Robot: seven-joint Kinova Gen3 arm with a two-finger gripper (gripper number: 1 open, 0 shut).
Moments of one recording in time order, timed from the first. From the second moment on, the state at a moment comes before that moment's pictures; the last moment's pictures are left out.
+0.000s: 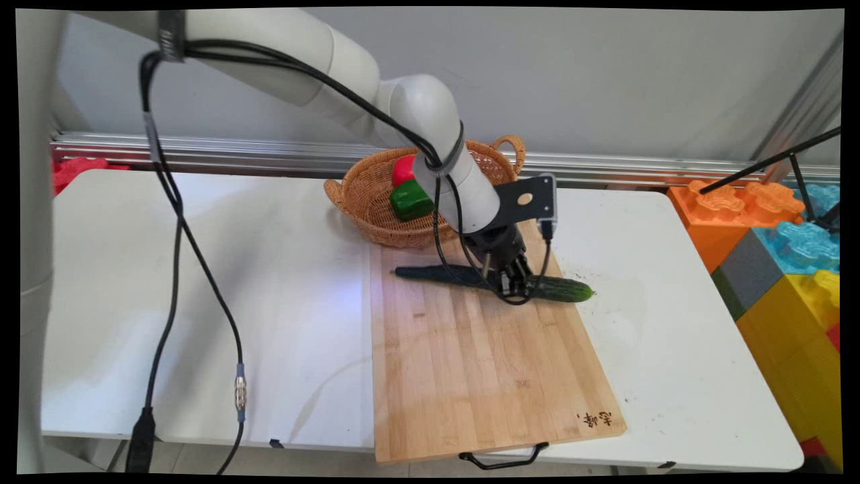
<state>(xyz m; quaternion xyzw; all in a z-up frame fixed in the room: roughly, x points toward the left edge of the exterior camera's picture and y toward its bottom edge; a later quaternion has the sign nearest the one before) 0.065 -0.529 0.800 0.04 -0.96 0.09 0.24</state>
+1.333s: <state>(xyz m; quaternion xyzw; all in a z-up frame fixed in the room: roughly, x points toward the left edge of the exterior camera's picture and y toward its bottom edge) 0.073 -0.567 0.901 0.10 -0.93 0.24 0.27</state>
